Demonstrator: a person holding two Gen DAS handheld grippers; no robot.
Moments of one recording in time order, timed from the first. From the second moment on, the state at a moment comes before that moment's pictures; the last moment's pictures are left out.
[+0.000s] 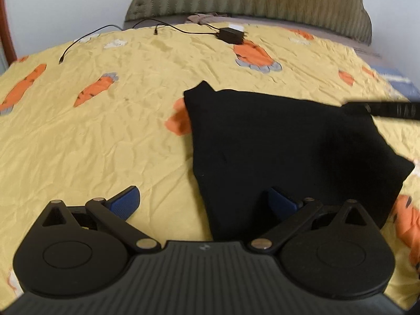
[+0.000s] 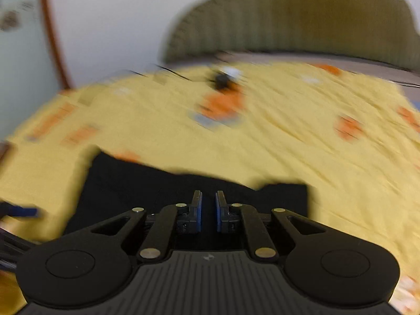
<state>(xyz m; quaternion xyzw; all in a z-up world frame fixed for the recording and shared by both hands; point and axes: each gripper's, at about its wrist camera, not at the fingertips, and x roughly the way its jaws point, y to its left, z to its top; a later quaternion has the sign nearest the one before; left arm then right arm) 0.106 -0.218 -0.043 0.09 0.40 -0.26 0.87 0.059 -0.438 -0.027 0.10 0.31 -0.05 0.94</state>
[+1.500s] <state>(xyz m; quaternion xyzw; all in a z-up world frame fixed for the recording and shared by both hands) 0.093 -0.223 -0.065 0.10 0.40 -0.26 0.88 0.251 -0.327 -0.062 -0.06 0.43 0.07 0.90</state>
